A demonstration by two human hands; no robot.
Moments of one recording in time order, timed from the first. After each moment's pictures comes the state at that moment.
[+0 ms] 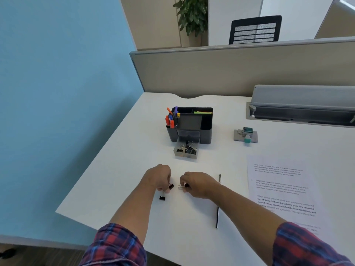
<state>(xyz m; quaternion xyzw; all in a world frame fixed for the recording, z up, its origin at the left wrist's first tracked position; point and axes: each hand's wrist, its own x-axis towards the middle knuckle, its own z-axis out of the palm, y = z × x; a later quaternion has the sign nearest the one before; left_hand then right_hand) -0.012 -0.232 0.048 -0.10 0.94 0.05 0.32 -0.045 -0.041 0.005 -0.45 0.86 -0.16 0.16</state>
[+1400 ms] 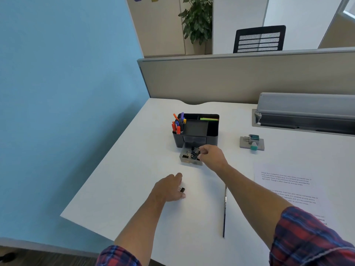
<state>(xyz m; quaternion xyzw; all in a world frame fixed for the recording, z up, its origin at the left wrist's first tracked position) 0.009 -0.224 0.018 -0.08 0.97 0.13 0.20 -0.117 -0.051 0.052 -0.09 0.88 -0.45 0.14</state>
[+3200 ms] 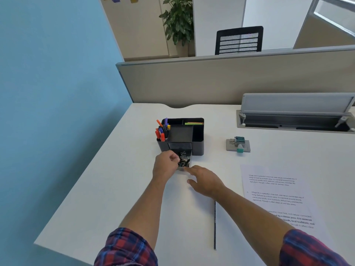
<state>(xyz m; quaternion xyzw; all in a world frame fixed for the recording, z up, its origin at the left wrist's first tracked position) -0.098 -0.198 0.035 -0.21 0.92 0.32 -0.06 -0.102 -0.022 0.000 -0.29 0.92 -0.24 0.13</state>
